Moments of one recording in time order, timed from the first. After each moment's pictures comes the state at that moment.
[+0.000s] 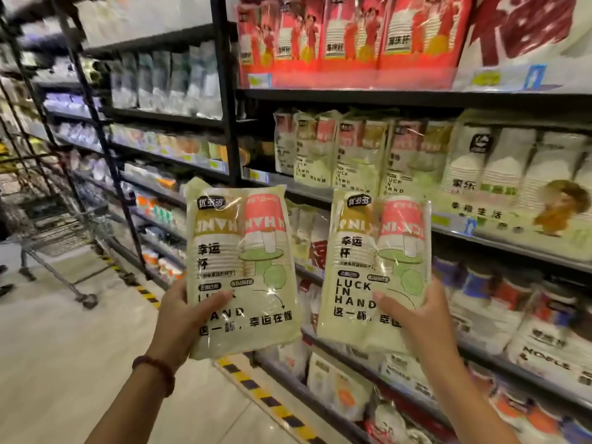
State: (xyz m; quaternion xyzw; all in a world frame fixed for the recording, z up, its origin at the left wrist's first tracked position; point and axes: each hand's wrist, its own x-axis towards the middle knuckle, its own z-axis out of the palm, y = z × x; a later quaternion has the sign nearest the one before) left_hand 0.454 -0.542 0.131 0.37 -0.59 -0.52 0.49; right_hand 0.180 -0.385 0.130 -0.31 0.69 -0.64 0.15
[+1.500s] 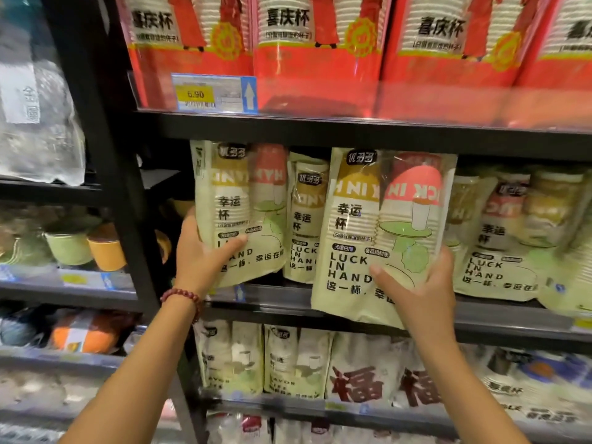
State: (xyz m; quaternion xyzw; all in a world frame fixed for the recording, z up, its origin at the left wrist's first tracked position) left_hand 0.180 -1.098 0.210 0.15 -0.73 -0.49 0.45; right_hand 0.090 -0.813 0.199 -0.20 0.71 -0.66 -0.14
